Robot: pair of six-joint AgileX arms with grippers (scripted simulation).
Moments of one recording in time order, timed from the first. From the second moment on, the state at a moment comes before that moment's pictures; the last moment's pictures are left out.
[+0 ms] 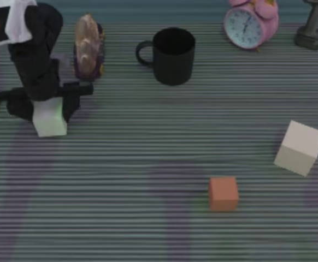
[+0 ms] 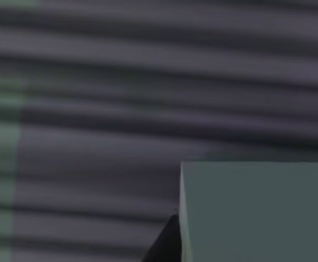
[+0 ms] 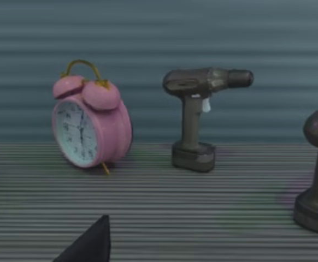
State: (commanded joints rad) left arm -0.16 2.31 1.76 -1.00 0.00 -0.24; right arm 0.00 0.00 0.00 0.00 0.00 0.00
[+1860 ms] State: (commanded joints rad) left arm -0.86 2.13 1.79 -1.21 -0.01 -0.86; right arm 0.00 0.00 0.00 0.00 0.00 0.00
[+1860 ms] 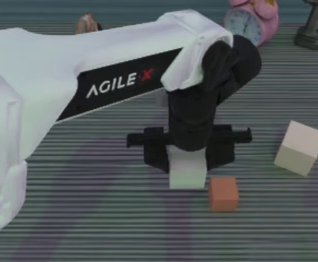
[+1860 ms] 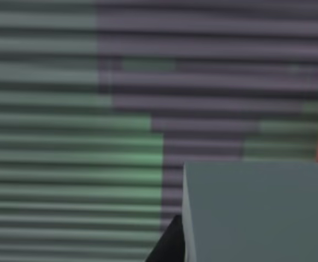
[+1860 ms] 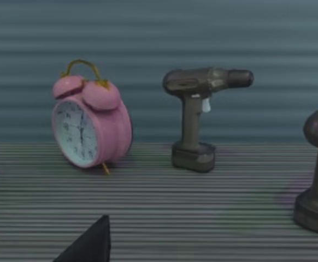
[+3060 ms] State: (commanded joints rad) left arm -0.86 2.19 1.60 -0.96 -0.01 -0.86; right arm 0.00 0.00 0.00 0.00 0.00 0.00
